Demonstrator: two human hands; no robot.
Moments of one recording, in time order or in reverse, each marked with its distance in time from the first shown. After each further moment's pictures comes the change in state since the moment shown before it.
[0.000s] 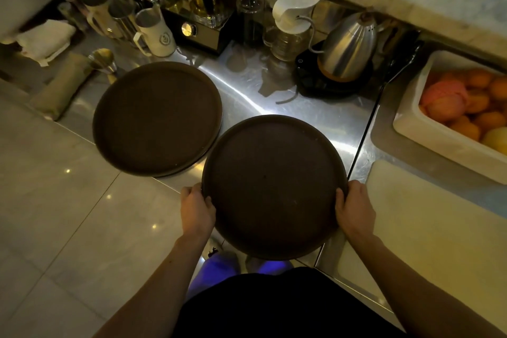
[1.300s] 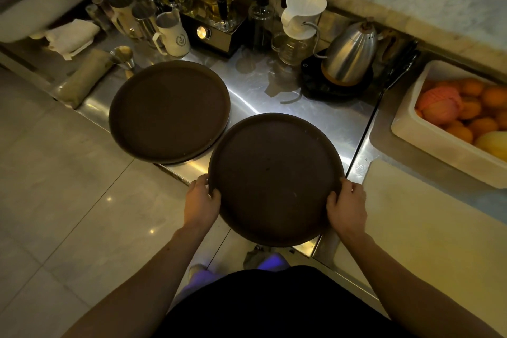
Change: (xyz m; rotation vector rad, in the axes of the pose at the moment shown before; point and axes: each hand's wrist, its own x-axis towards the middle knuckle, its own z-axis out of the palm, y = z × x) left_hand -0.015 -0.019 -0.001 -0.127 -0.020 0.094; right_hand -0.024 -0.010 -0.002 0.031 0.000 -0.038
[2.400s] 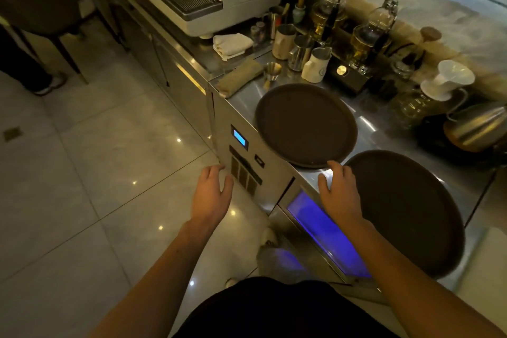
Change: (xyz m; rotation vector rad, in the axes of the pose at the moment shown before) left_hand -0.019 -0.199 -0.233 -0.117 0.347 0.082; right_hand -0.134 -0.291 0.091 0.085 -0.068 -0.575
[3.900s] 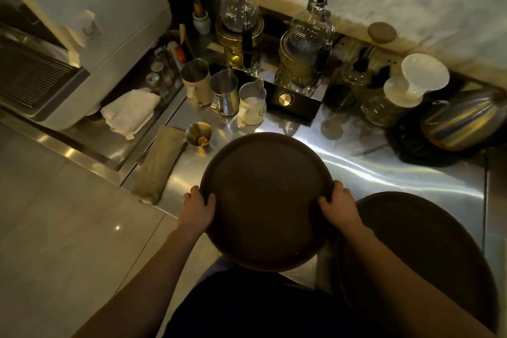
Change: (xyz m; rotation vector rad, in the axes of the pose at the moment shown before) left_hand 0.324 0.088 0.134 0.309 -0.548 -0.148; right_hand 0.233 0.084 0.008 0.102 -0.173 0.657
